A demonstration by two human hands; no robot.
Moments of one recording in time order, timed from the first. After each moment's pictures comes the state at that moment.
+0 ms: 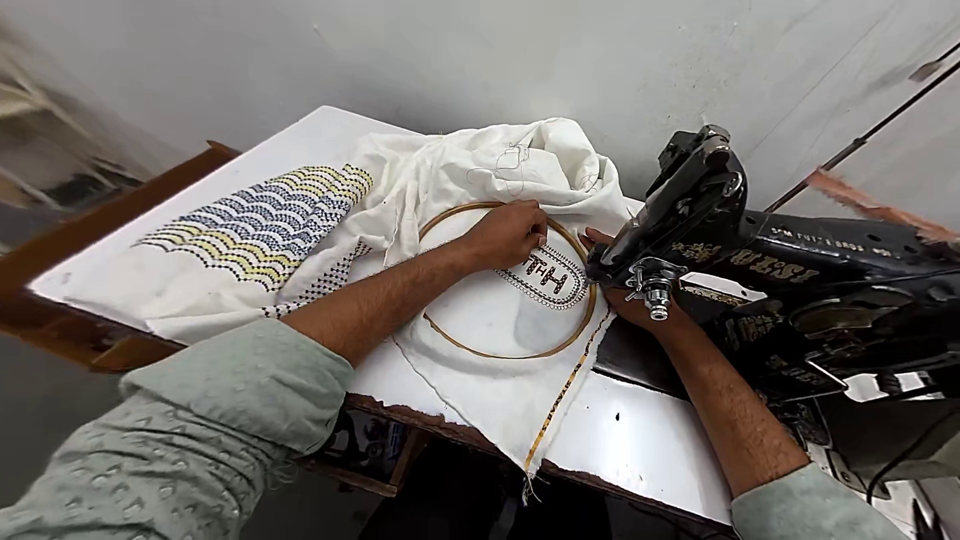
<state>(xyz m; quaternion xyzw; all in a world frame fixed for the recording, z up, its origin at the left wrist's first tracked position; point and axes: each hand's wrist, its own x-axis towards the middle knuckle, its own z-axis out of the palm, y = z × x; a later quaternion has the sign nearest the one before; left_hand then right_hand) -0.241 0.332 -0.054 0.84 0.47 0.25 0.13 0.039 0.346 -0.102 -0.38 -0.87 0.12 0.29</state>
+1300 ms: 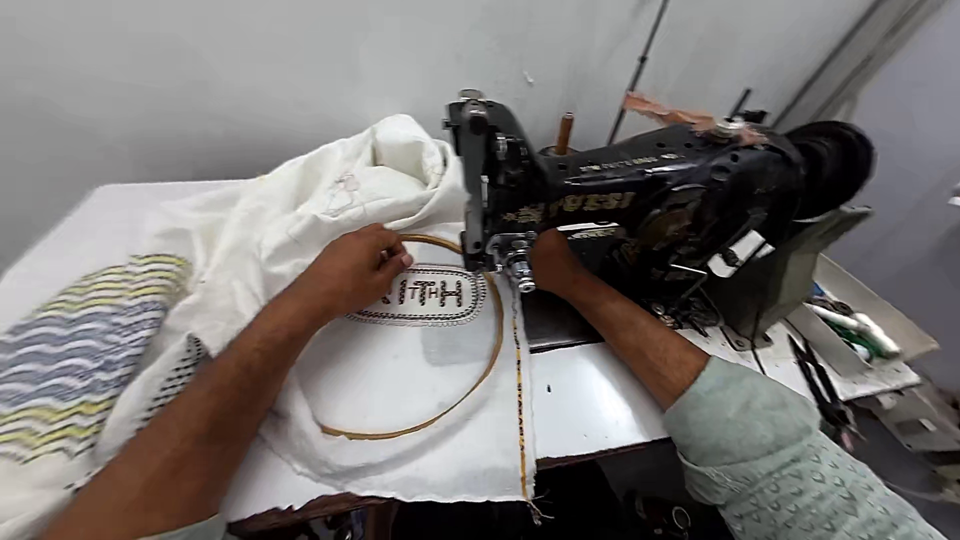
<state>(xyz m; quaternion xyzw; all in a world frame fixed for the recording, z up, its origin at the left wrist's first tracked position) -0.256 0.307 -0.035 0.84 0.50 0.17 0.13 0.023 0.285 -0.037 -0.50 -0.77 0.19 0.36</state>
